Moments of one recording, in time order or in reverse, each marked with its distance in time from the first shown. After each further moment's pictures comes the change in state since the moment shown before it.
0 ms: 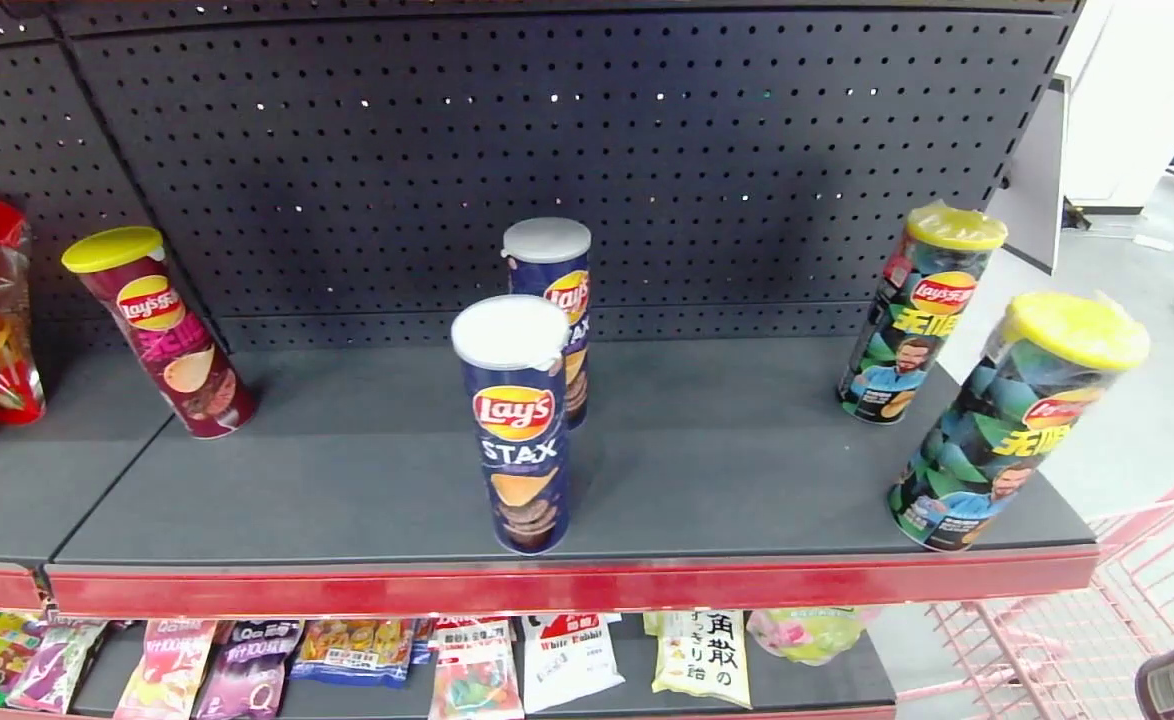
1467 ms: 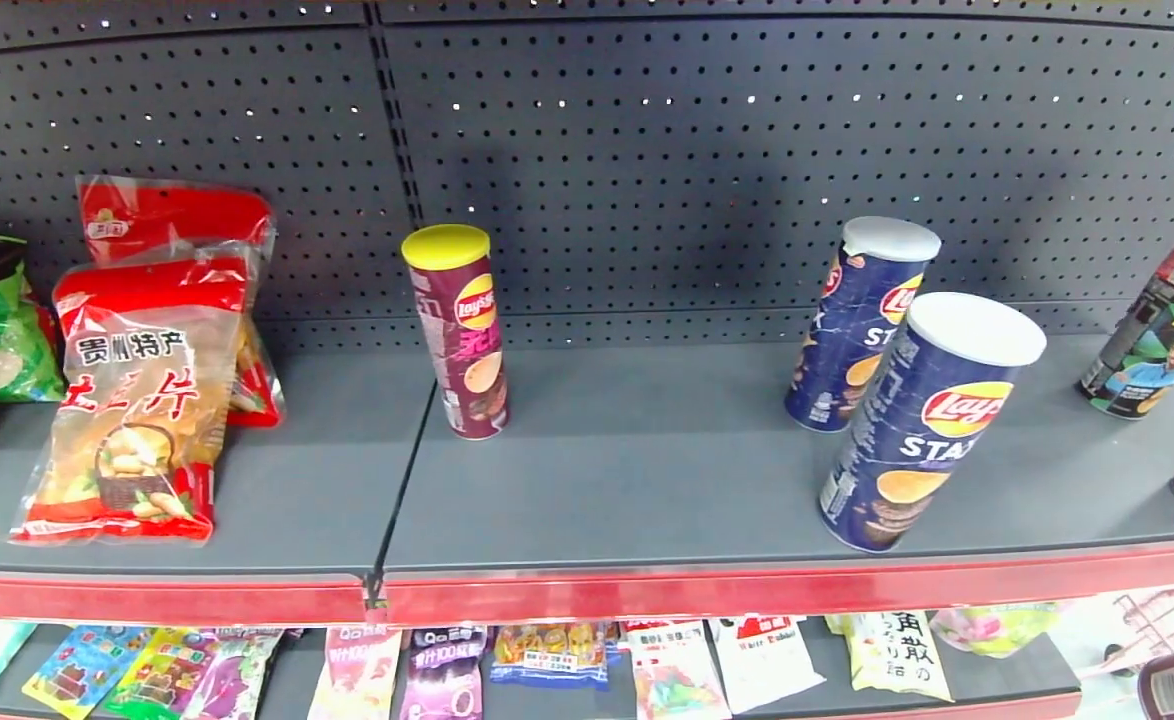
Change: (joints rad) left arm 0.000 0.000 0.000 0.000 0.000 0.009; right arm 0.004 -0.048 0.017 -0.006 0.006 -0.003
